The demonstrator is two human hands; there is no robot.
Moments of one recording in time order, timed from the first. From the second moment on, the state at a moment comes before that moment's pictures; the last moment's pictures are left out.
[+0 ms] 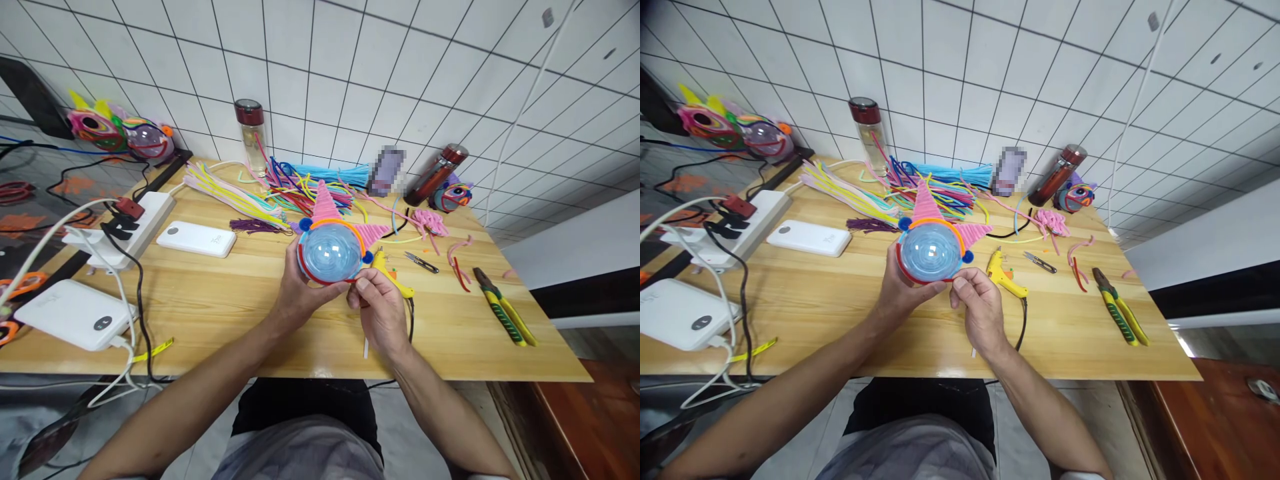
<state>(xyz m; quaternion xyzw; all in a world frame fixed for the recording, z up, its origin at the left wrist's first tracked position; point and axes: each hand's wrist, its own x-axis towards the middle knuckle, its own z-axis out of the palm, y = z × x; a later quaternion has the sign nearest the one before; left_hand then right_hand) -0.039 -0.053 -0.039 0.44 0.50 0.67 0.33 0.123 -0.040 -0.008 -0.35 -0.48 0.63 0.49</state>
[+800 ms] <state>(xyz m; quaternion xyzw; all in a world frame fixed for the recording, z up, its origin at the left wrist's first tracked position) -0.038 -0.051 -0.047 0.45 0.48 0.68 0.33 0.107 -0.050 -0.001 -0.34 -0.41 0.67 0.52</state>
